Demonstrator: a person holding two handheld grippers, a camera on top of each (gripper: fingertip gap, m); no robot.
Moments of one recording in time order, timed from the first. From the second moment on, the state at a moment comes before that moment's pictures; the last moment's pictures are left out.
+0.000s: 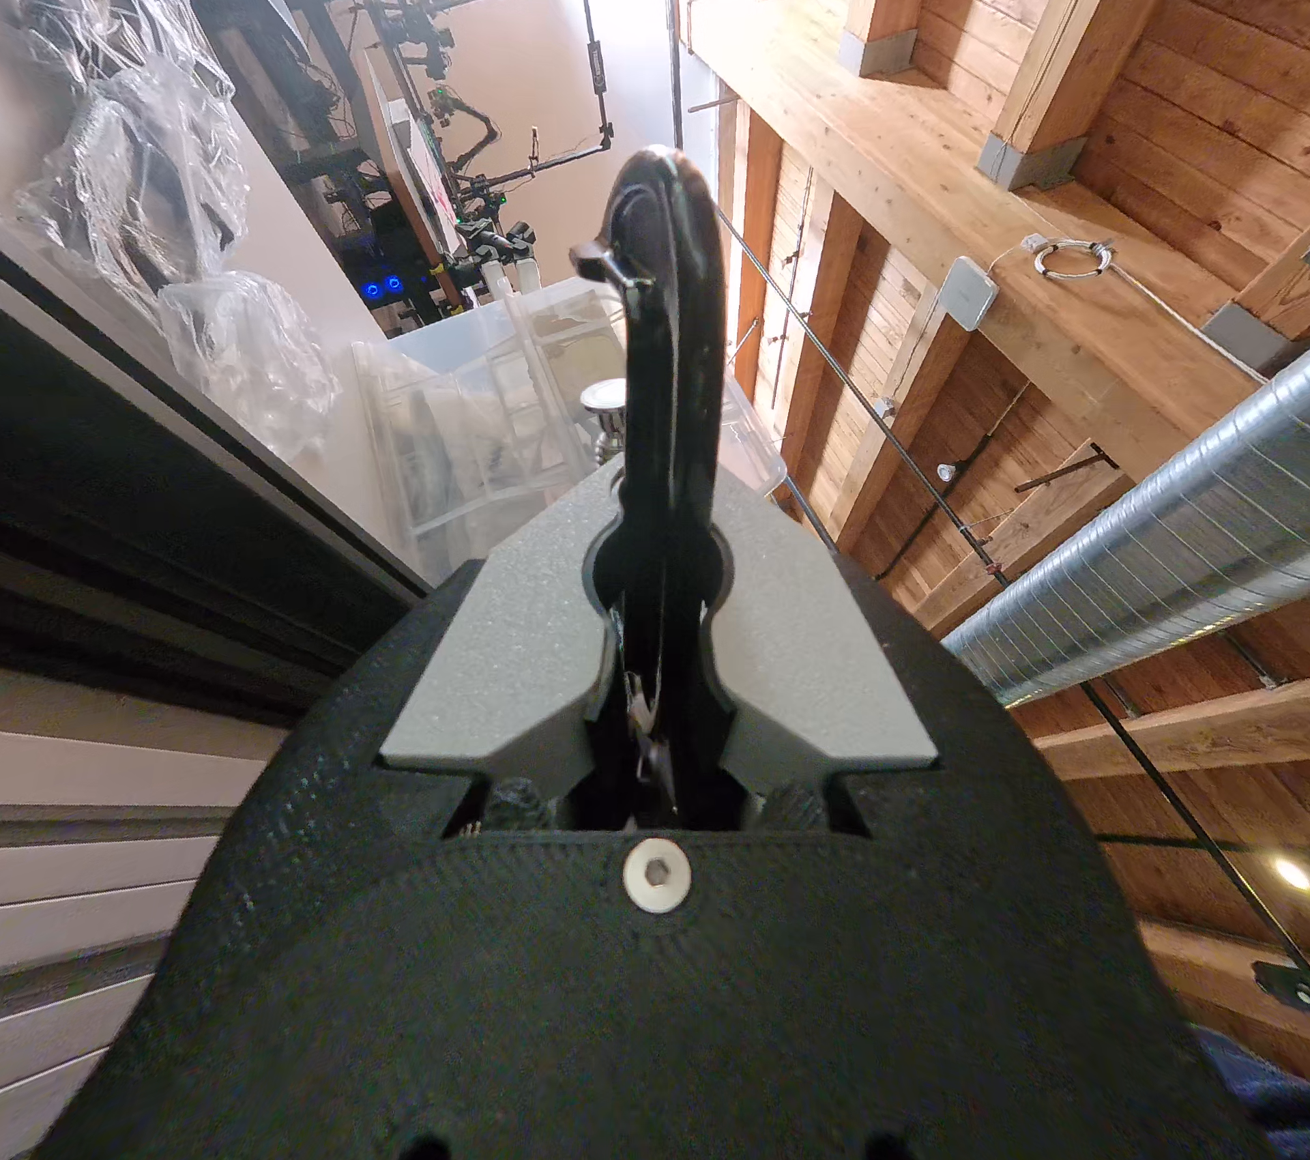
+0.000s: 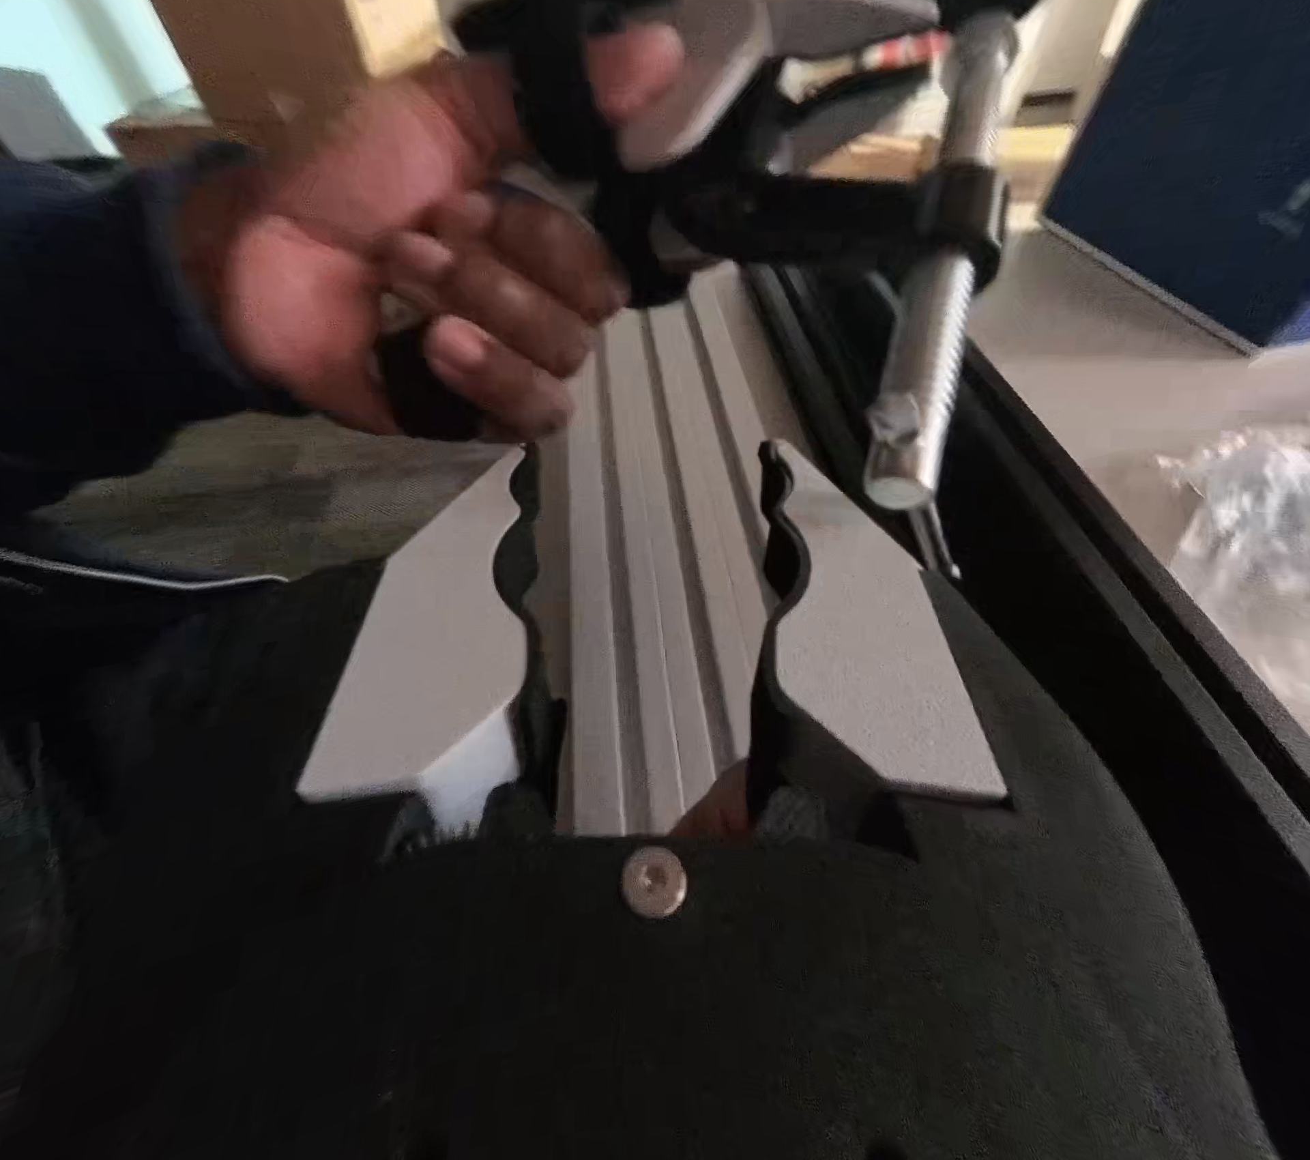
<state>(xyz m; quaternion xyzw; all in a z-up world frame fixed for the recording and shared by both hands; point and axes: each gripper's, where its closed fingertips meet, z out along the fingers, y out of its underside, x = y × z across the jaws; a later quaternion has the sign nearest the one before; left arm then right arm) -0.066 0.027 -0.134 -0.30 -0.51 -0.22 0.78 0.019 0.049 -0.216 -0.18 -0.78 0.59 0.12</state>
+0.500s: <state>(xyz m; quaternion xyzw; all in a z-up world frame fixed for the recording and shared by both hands) -0.065 0.028 -0.131 -0.30 -0.50 -0.22 0.78 0.037 0.047 -0.188 -0.15 -0.75 0.64 0.10</state>
